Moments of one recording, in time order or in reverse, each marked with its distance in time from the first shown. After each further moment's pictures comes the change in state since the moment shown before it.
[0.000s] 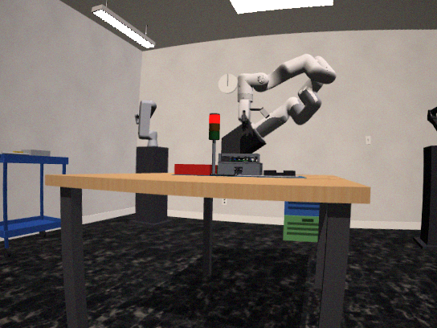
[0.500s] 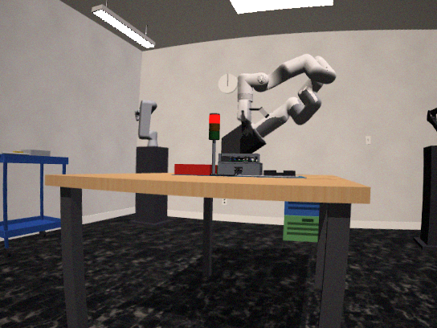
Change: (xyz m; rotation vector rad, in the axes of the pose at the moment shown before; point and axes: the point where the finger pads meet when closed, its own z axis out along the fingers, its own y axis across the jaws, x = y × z) arm 0.000 0.000 0.000 -0.001 0.000 0.126
